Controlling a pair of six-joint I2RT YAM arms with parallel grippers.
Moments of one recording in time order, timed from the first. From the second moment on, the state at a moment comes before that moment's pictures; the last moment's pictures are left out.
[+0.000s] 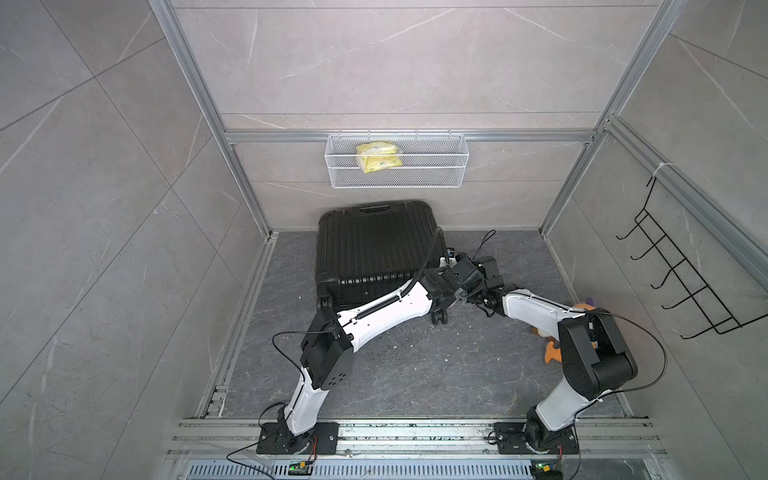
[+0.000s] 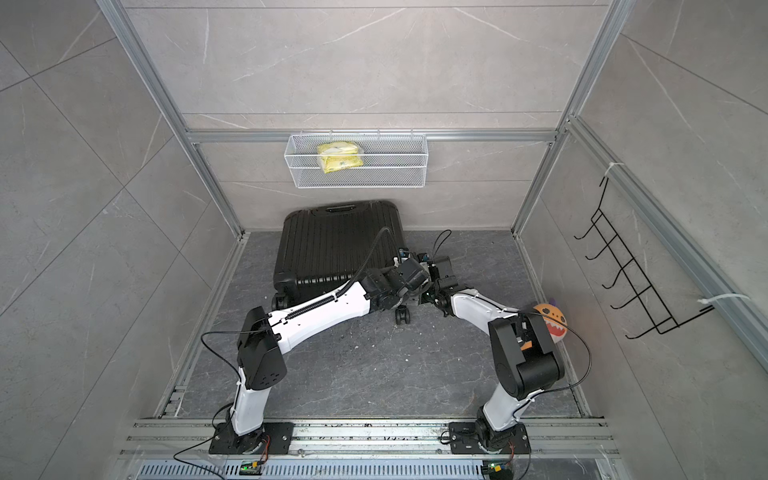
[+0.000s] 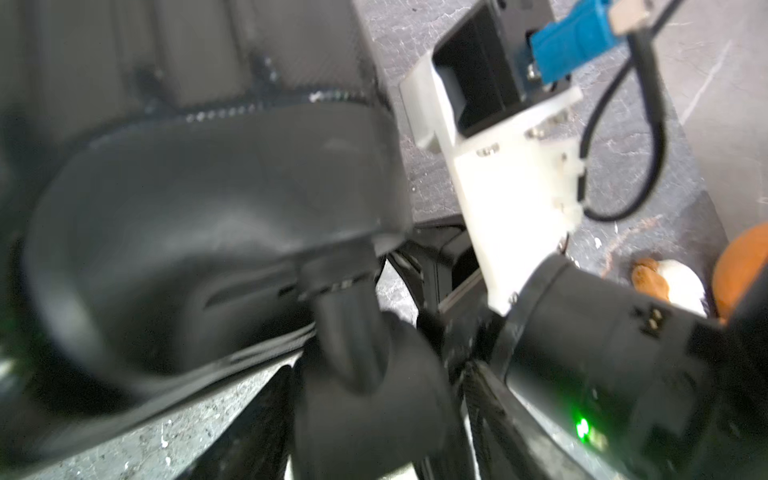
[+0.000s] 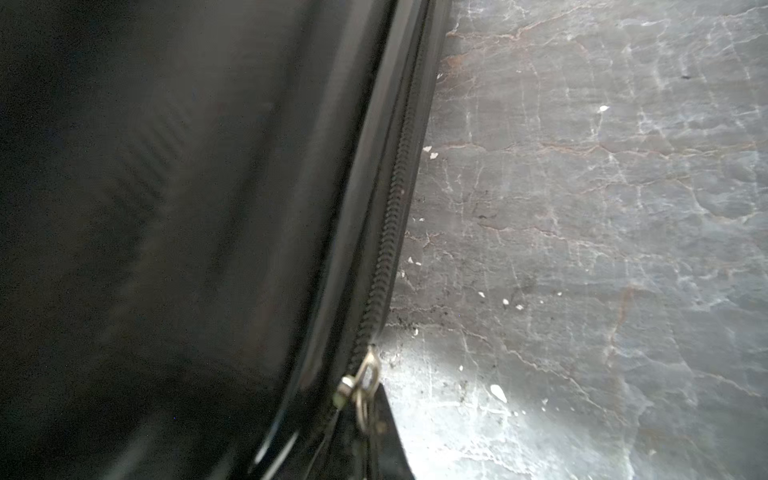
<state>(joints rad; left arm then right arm) -1.04 2.06 1.94 -0.85 -0.40 -0.76 0.32 1.68 0.99 -0.10 -0.25 0.11</state>
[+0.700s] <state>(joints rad) -1.04 1.80 1.56 -0.73 -0.43 -0.70 0.36 1.66 0.99 -0.17 -0.28 0.05</state>
